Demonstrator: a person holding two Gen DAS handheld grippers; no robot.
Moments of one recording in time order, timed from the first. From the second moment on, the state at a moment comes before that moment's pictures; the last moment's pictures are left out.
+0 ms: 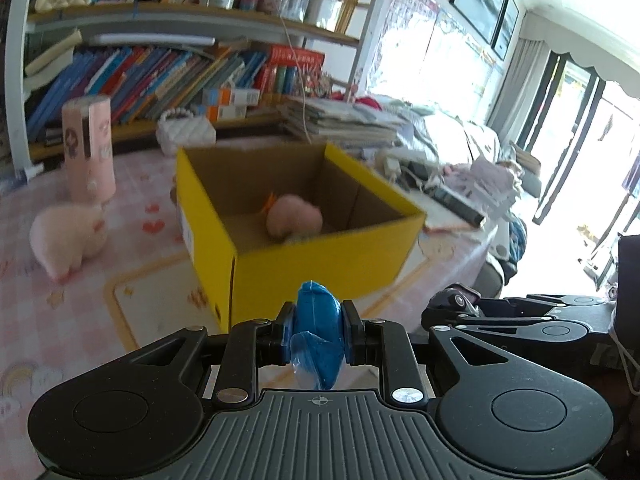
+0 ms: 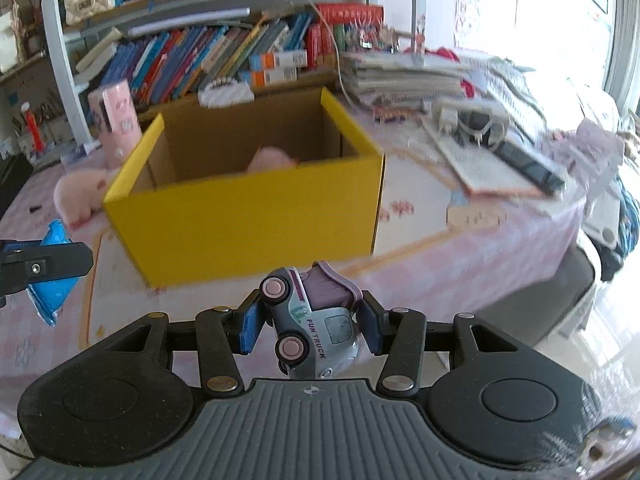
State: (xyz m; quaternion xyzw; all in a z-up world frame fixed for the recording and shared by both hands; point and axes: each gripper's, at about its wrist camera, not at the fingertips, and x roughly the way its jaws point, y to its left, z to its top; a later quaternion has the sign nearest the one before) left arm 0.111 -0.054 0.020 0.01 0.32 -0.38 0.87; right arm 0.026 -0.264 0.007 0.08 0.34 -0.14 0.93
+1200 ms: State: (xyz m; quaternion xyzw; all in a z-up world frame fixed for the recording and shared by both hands) left arm 0.210 -0.170 -0.011 0.10 0.35 -0.28 0.89; right arm 0.236 -0.331 0.007 0.01 0.37 0.06 0.93
